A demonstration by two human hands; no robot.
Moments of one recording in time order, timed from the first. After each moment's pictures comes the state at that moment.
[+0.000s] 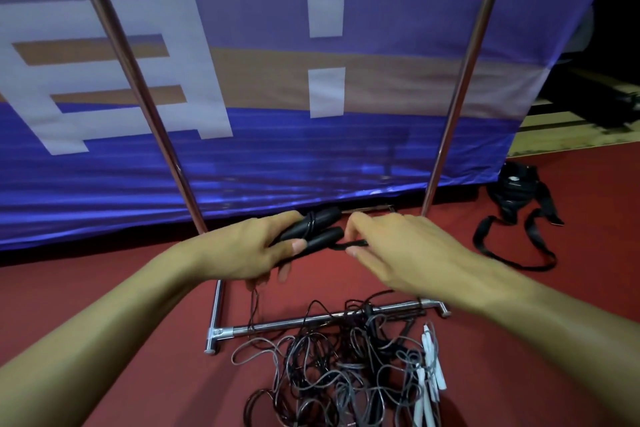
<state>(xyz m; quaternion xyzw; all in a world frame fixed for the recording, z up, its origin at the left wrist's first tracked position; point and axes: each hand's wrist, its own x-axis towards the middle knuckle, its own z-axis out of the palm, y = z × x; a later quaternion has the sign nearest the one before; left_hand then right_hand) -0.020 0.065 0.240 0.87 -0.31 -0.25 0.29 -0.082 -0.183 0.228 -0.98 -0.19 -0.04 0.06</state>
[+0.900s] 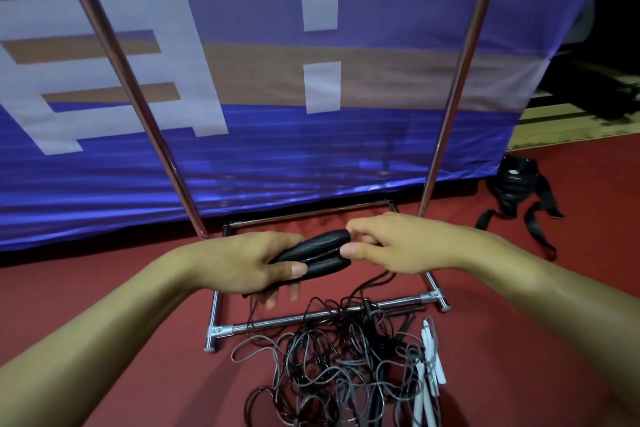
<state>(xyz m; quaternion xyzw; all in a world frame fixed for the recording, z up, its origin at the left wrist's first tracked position) -0.025 0.059 0.237 0.84 -0.33 -0.35 0.27 -0.048 -0.205 0.216 -0.93 -0.25 0.15 0.21</state>
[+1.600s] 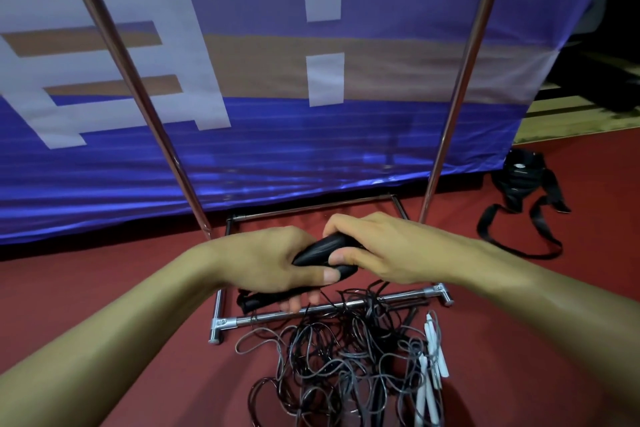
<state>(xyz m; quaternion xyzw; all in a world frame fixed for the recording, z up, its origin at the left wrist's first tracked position) -0.037 0.037 0.240 0.82 -0.31 -0.38 0.29 -0.060 -0.188 0.210 -0.91 -0.31 0.10 0.25</state>
